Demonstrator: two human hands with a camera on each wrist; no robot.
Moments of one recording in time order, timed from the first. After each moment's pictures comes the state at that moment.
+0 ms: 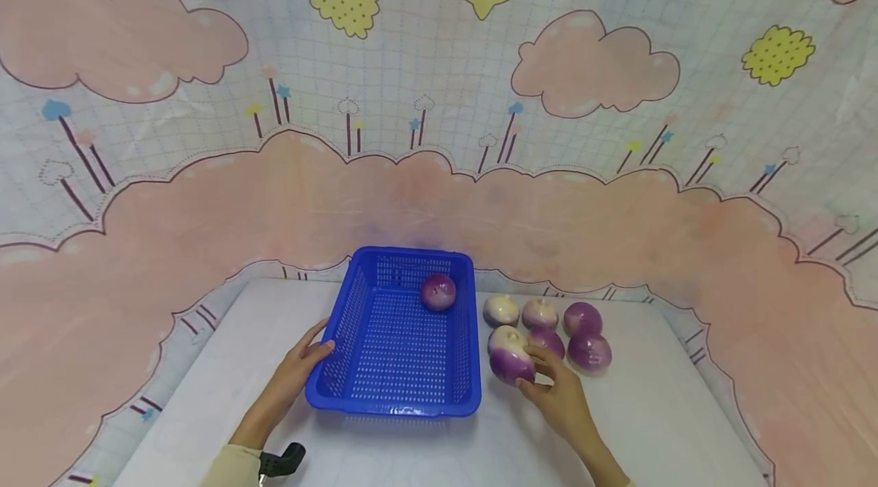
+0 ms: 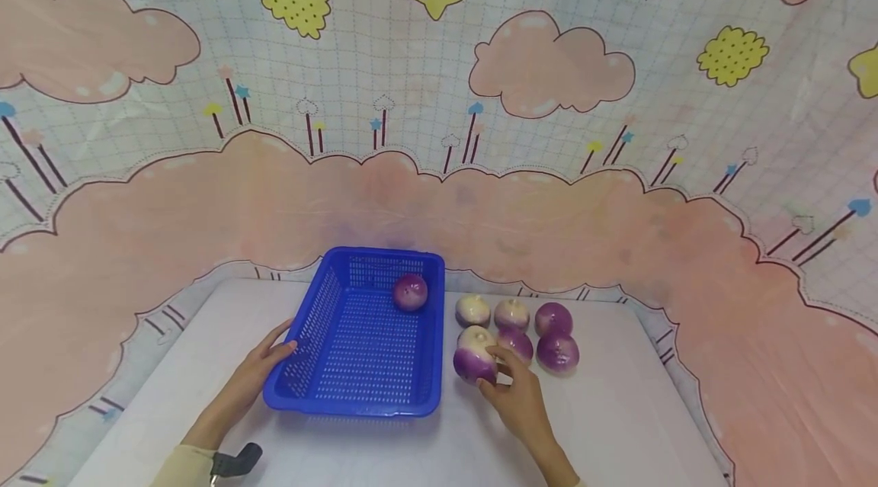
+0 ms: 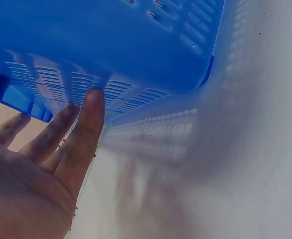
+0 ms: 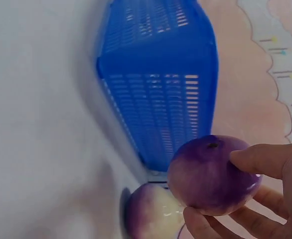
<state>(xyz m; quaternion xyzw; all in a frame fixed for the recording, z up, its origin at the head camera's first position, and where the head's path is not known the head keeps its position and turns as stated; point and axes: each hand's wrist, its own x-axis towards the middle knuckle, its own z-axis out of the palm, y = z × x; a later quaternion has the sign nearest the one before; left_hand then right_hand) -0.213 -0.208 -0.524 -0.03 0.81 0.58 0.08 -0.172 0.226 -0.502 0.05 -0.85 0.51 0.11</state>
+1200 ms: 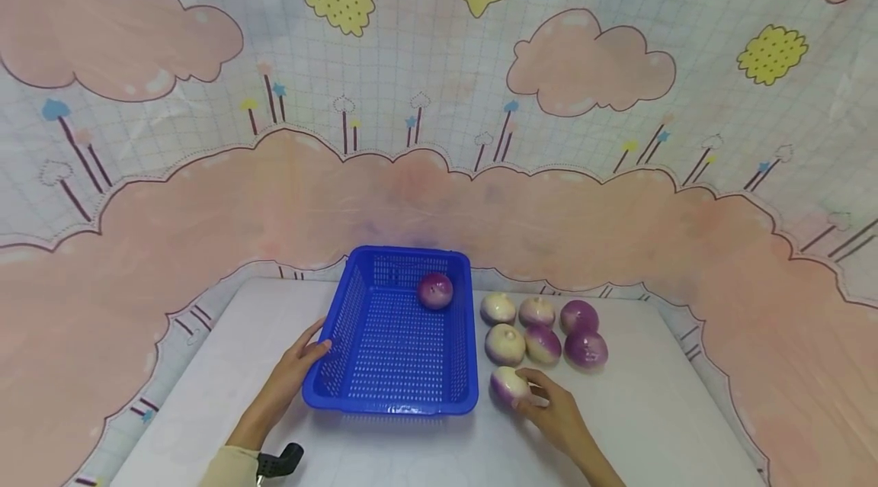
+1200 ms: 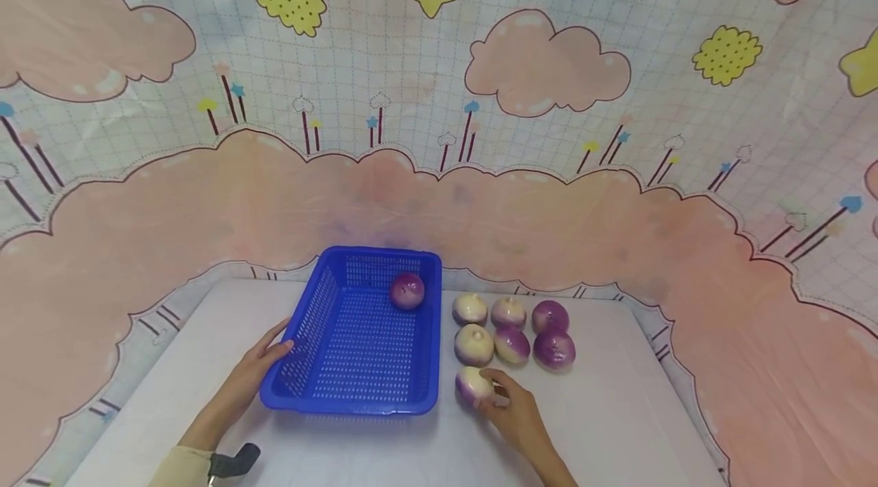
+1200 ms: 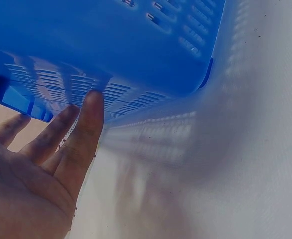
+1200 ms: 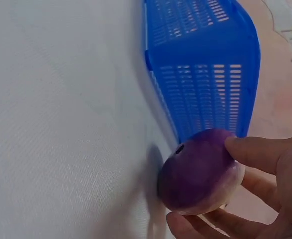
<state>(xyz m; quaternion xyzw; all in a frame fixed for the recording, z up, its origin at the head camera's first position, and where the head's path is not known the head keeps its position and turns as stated) -0.216 -0.210 -0.526 -0.03 0.81 0.58 0.09 -0.163 0.236 -0.533 0.03 -0.88 0.47 0.03</state>
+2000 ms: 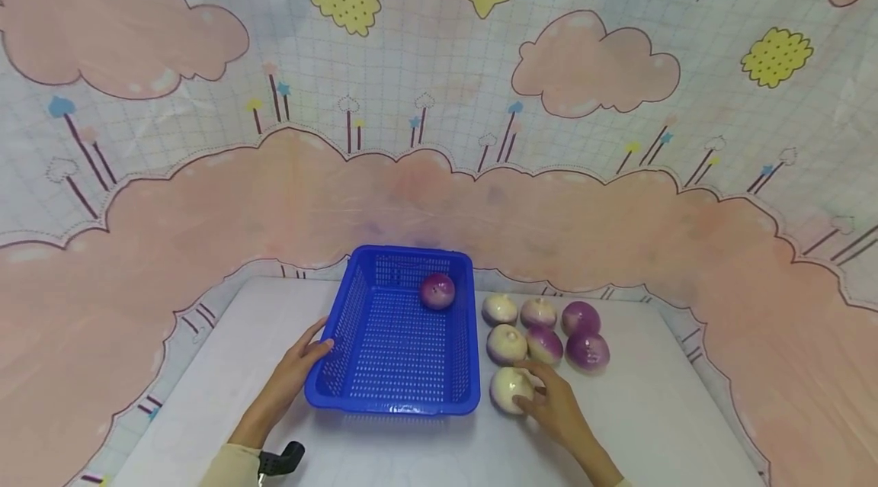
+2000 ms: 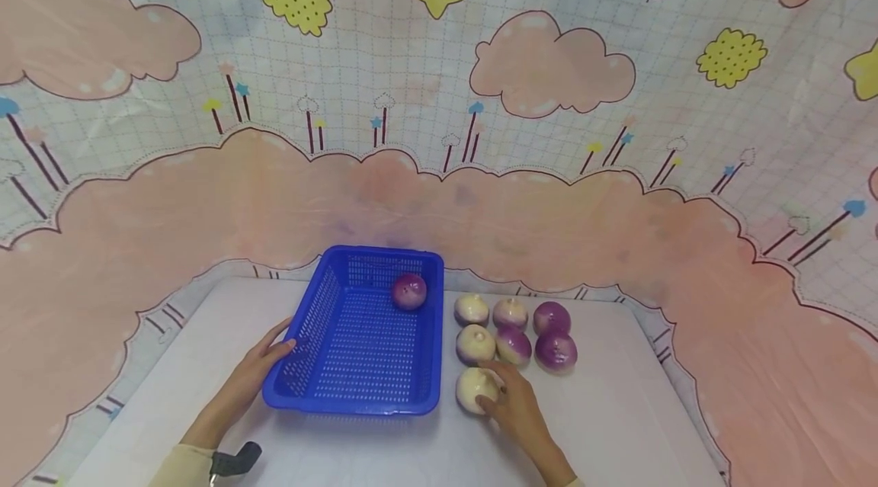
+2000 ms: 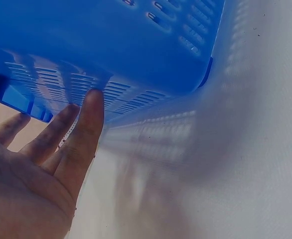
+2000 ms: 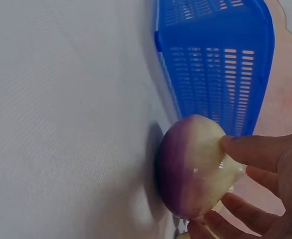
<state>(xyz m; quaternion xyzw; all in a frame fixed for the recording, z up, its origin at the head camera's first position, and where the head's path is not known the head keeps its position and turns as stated) -0.217 -0.210 -0.527 -0.02 0.81 0.58 0.08 -0.175 0.235 -0.540 0.10 -0.89 0.43 0.11</state>
